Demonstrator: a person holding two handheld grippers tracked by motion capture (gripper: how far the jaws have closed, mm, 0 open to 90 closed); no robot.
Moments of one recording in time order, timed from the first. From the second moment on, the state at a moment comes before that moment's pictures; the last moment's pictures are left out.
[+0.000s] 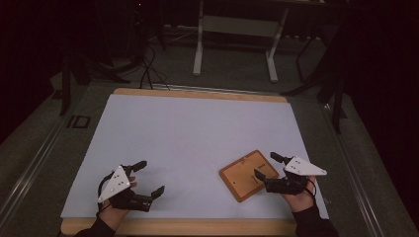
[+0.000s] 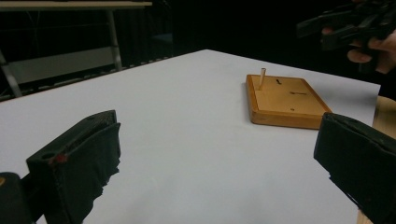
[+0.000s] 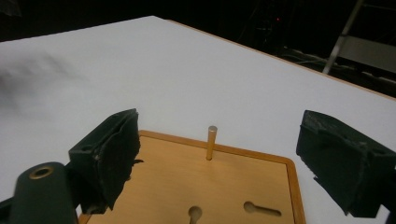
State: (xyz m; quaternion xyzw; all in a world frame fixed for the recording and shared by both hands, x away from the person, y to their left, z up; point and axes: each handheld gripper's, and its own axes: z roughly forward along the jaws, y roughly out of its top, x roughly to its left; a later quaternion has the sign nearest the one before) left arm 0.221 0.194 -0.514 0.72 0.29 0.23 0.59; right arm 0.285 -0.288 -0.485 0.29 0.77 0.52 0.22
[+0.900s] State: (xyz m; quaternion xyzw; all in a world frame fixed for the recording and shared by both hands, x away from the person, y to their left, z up) left arm 0.221 0.195 -0.513 0.72 0.29 0.22 0.60; right arm 0.331 -0.260 -0.527 0.33 0.81 0.45 0.16
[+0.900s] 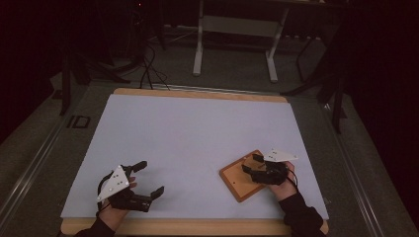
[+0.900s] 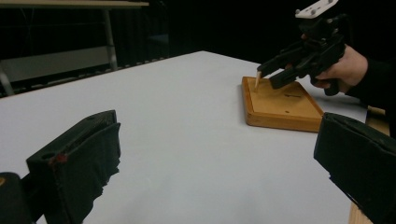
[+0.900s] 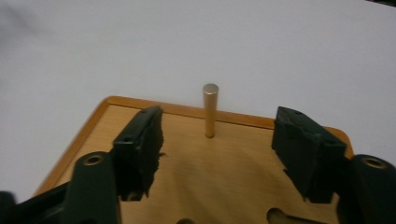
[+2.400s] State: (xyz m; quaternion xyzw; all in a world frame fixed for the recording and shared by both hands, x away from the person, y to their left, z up) left arm 0.222 0.195 -0.515 0.72 0.29 0.21 0.60; right arm 0.333 -0.249 -0.519 0.34 0.81 0.45 0.16
